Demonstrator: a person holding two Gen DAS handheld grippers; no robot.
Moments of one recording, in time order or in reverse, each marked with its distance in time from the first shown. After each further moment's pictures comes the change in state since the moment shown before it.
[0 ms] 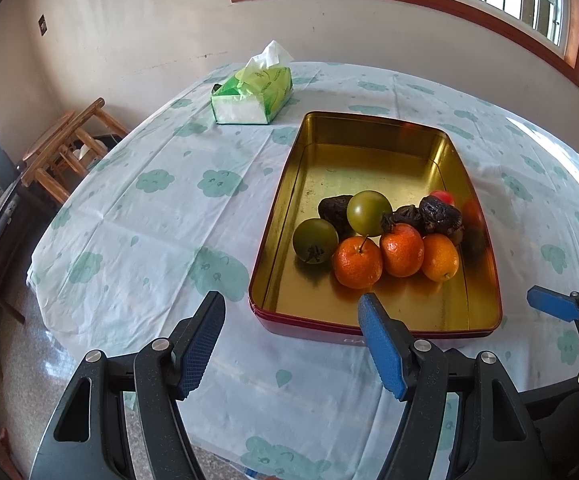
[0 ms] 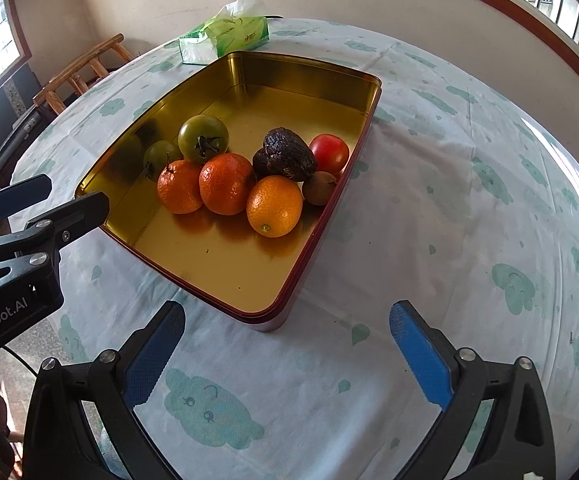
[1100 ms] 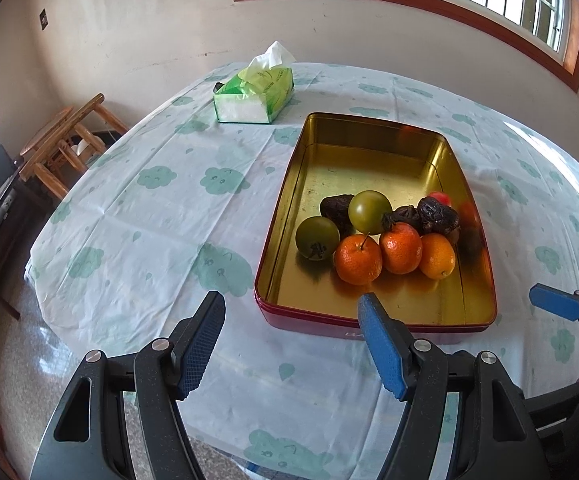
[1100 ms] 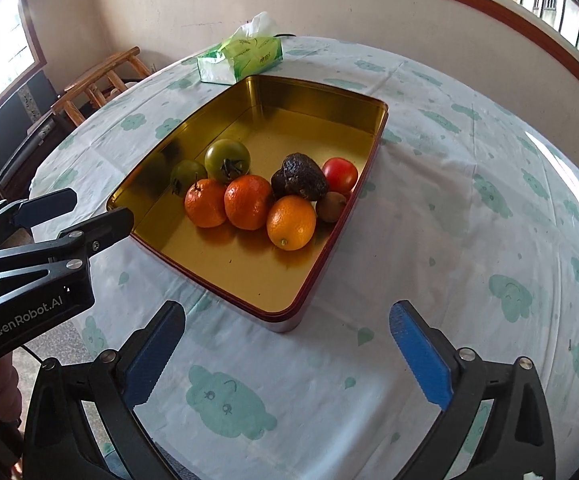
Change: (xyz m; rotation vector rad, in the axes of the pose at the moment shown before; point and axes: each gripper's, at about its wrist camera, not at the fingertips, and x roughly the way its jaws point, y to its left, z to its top) left arm -0.006 0.005 -0.001 -0.016 0.003 -0.016; right arm -0.019 0.003 -0.001 0.004 -0.034 0.054
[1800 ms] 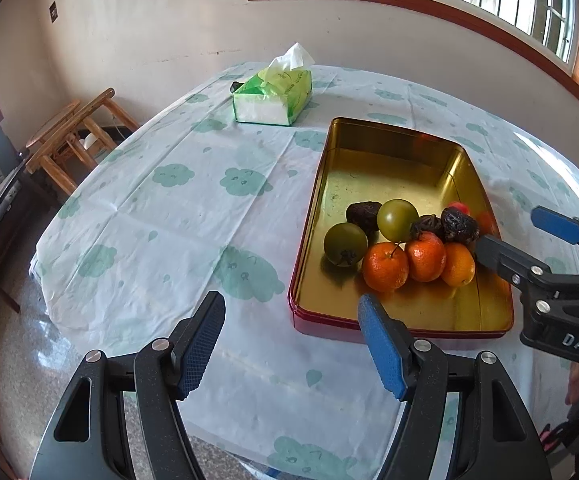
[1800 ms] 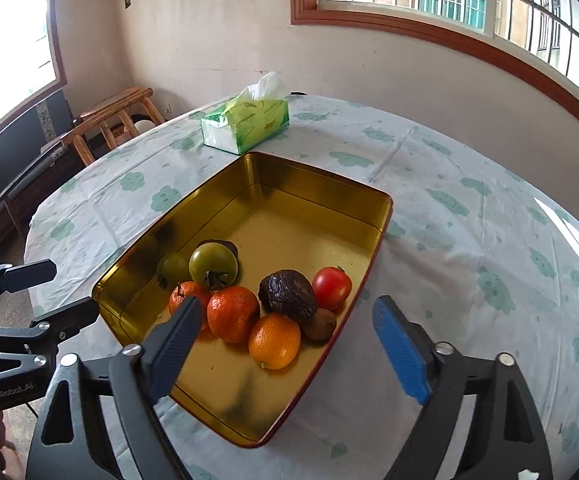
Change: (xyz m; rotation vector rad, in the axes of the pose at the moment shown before) left arm 0.002 0.023 0.001 -0.040 -0.009 0.012; right arm -0.004 -0.011 0.048 -0.050 -0.208 -0.008
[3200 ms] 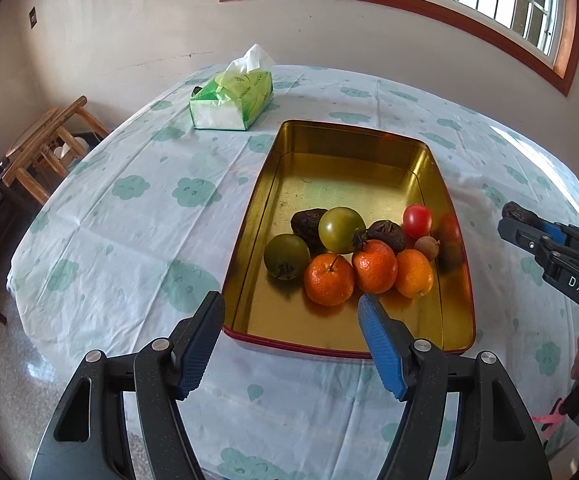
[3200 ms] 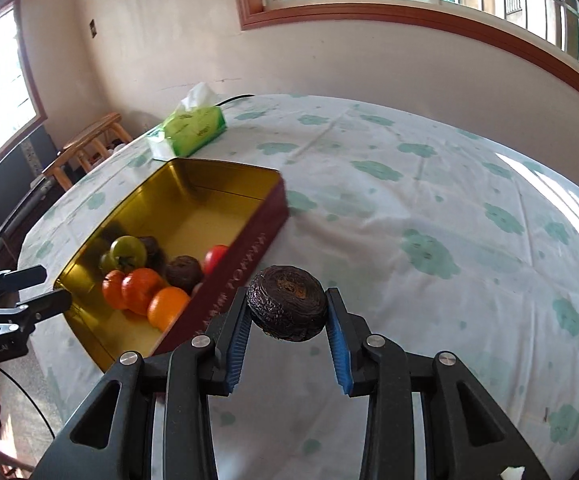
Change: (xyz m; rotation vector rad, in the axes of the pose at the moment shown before) left arm 0.005 -0.036 0.010 0.035 0.005 -0.064; right arm 0.000 -0.077 -0.012 0.080 -0.023 0.050
